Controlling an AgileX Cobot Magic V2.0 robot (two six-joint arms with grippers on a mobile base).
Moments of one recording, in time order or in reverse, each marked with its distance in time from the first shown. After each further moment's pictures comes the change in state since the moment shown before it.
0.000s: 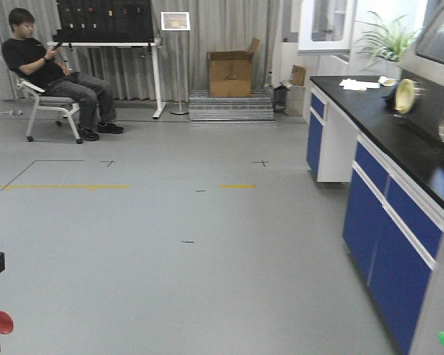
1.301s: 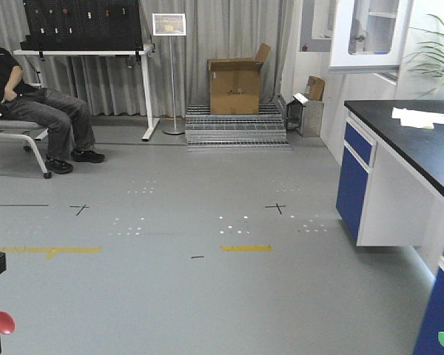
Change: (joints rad) left arm 0.000 0.000 0.000 0.000 -0.001 0.000; right arm 0.000 0.000 0.000 0.001 0.000 0.000
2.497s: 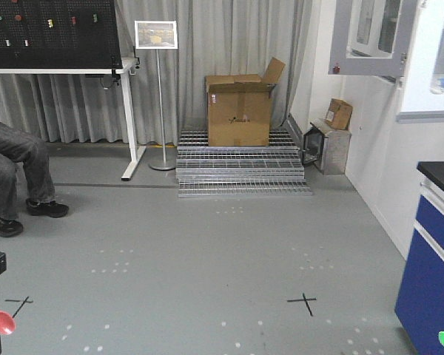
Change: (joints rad) left arm 0.000 0.000 0.001 0.000 0.001 0.000; right arm 0.000 -0.002 0.000 0.000 0.000 0.000
